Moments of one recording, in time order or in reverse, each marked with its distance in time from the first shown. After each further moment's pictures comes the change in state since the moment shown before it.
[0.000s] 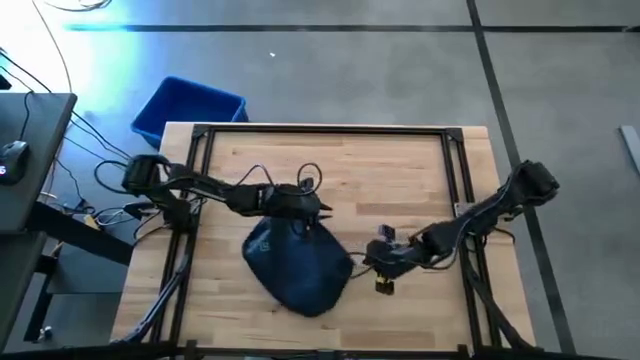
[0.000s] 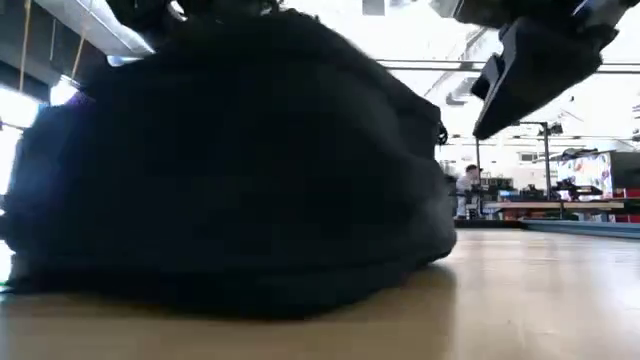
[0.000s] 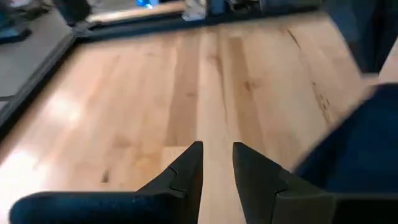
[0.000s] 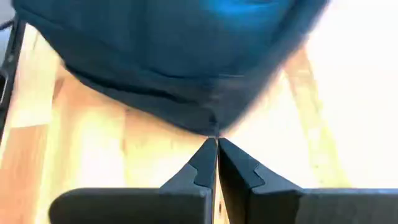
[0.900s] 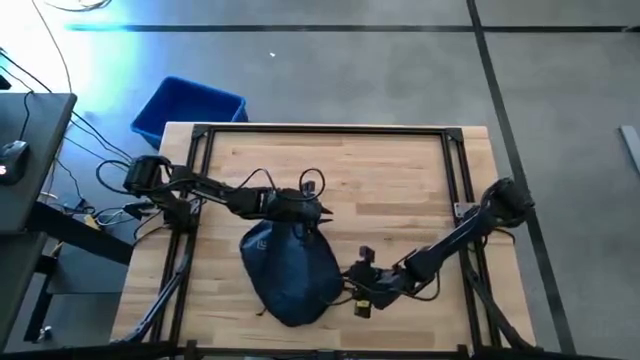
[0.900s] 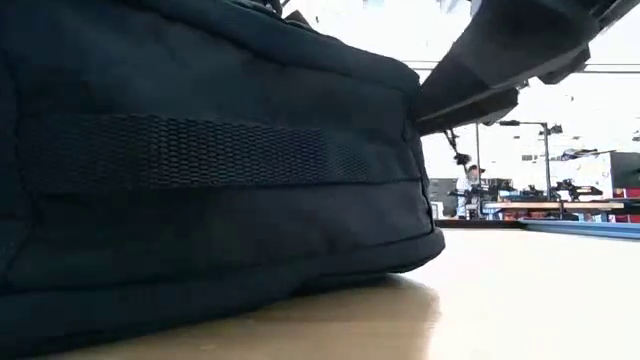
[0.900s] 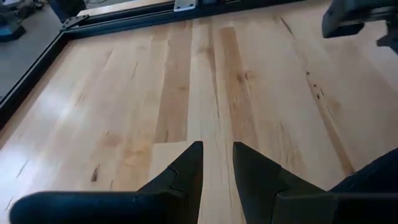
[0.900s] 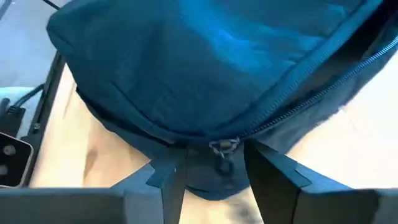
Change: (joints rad) left arm -0.021 0.013 0.014 -0.027 -0.037 0.000; right arm 0.100 0.294 0.128 0.345 0.159 0.012
